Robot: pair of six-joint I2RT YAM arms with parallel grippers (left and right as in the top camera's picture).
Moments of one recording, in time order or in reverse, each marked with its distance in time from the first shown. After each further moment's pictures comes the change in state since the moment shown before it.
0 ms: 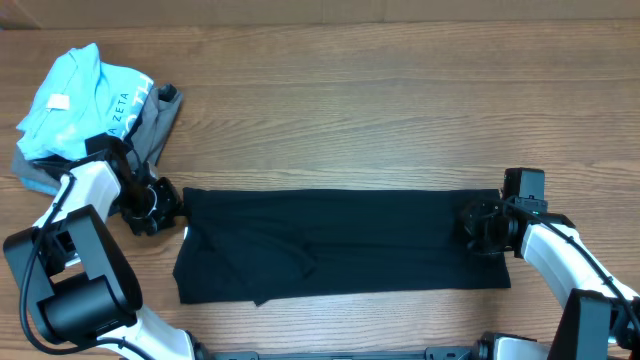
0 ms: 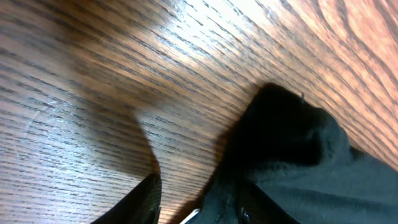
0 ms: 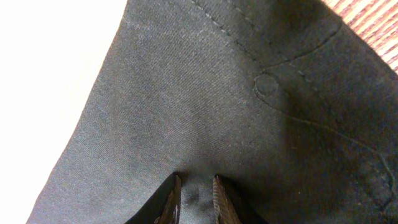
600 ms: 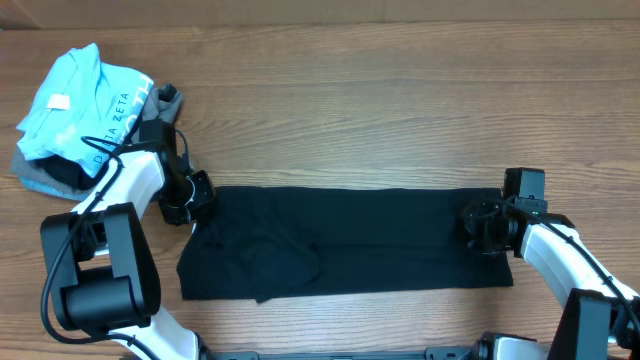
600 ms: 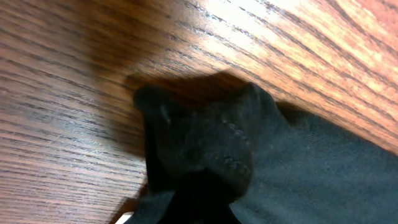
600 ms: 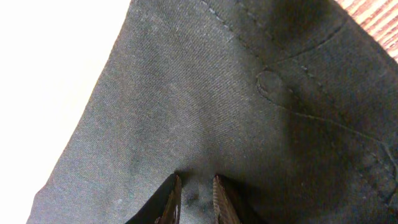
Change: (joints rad) left arm -0.232 0.000 -0.002 0.038 -0.078 -0.121; right arm 0.000 0.001 -0.002 0.017 0.007 0.000
